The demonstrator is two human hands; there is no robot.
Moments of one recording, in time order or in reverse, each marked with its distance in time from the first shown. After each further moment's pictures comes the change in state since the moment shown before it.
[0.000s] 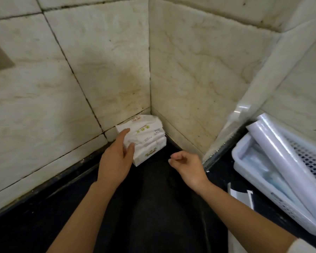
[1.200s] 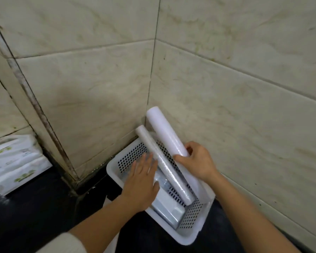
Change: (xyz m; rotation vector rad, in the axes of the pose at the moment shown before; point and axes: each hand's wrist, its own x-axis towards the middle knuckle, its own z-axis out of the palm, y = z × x) left_hand -0.081 0.294 0.257 0.415 -0.506 0.462; right_hand -0.020 0.028 -0.383 -0.560 0.305 -0.141
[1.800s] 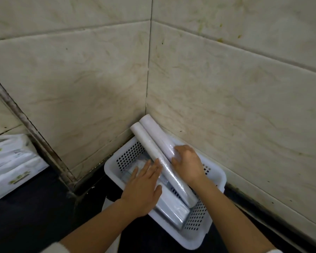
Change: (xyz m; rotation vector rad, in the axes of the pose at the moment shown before) left_hand 0.003 -0.009 0.023 -0.037 -0.132 0.056; right_hand 0.006 0.021 0.057 -0.164 -0.037 -0.094
